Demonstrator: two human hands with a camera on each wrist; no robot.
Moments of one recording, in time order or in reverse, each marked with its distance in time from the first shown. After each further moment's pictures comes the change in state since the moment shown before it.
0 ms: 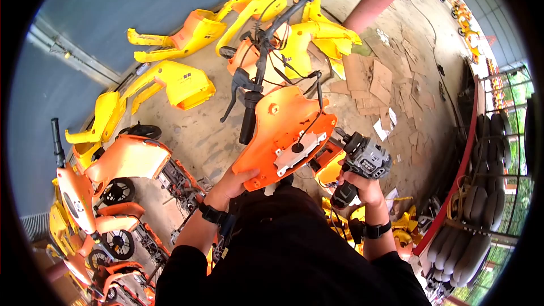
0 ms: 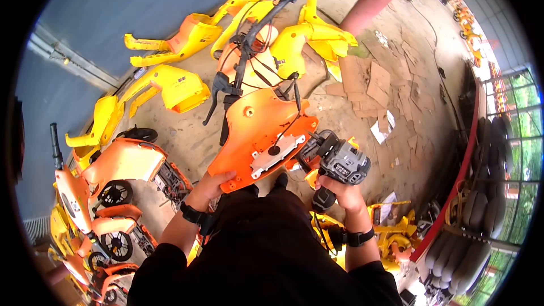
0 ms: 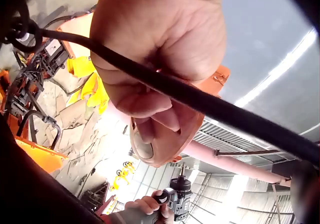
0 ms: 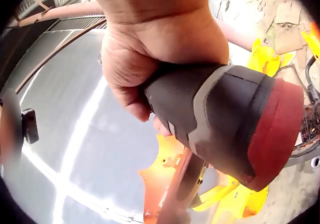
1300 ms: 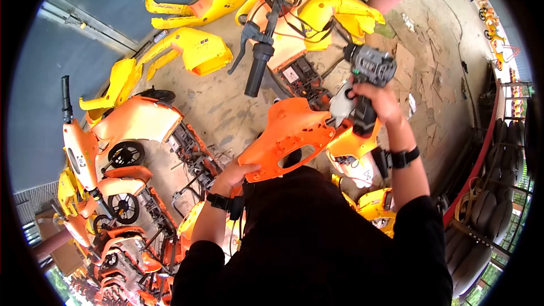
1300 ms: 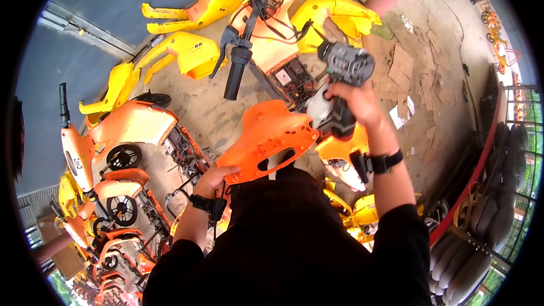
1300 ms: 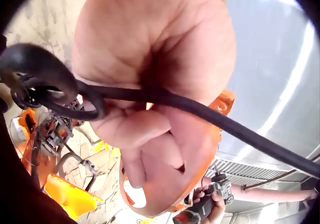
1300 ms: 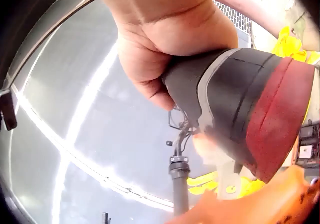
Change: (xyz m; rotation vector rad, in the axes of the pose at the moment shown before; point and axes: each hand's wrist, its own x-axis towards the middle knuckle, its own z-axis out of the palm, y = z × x) left_hand -0.074 -0.102 -0.034 0.087 0.219 -0.160; right_hand 0.101 -0.028 -0.021 -0.272 -0.125 -0.043
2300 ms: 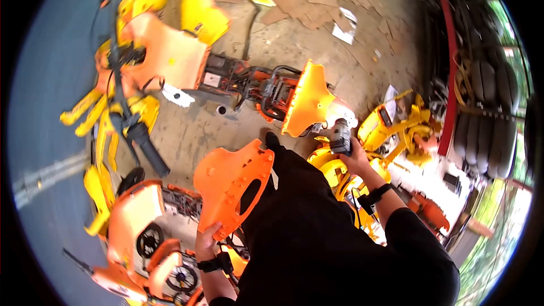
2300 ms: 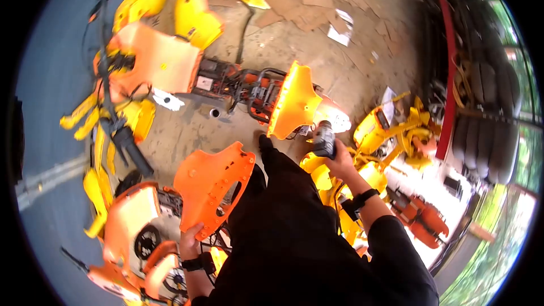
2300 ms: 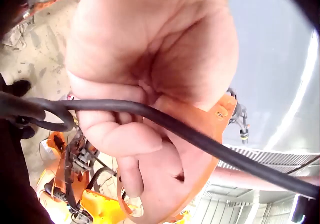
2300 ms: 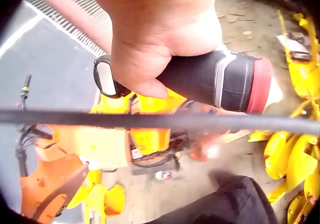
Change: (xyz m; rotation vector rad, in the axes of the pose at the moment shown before) left_hand -0.020 0.008 -0.029 0.108 0.191 -0.264; right_hand -0.233 0.300 -0.054 -0.350 0.580 0.437
